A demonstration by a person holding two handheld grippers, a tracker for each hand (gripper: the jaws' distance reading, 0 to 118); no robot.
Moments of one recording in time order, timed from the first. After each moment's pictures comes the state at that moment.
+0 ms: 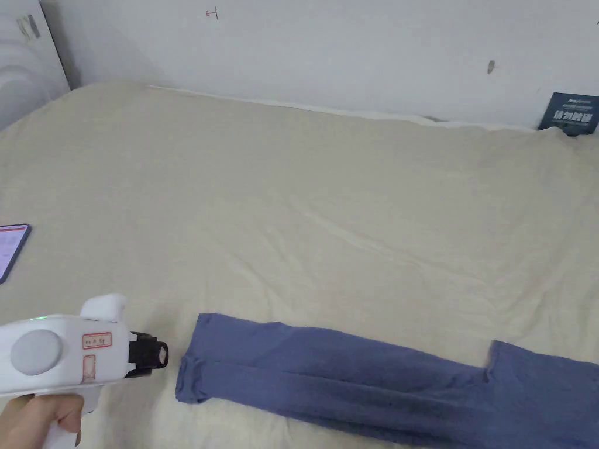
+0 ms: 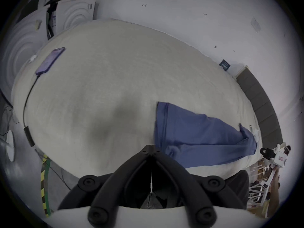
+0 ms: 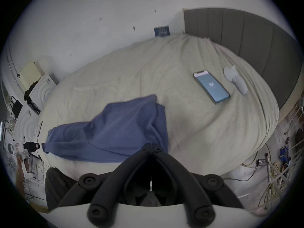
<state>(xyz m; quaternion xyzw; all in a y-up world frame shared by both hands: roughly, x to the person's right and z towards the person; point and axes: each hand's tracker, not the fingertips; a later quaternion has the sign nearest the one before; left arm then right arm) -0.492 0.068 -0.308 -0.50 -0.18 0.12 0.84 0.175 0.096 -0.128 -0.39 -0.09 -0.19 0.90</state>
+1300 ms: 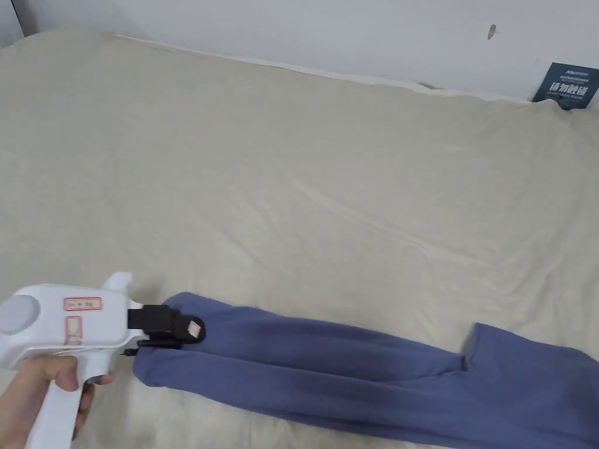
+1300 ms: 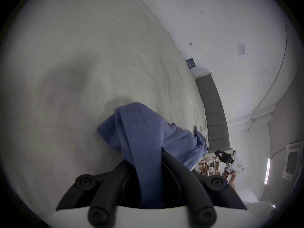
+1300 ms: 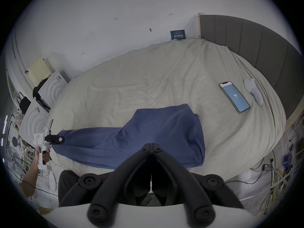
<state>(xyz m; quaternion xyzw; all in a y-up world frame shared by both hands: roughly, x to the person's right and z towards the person) -0.524 0.012 -0.372 -0.54 -0.32 0.30 0.72 0.118 0.125 -0.171 -0.40 -0.04 -0.14 0.90</state>
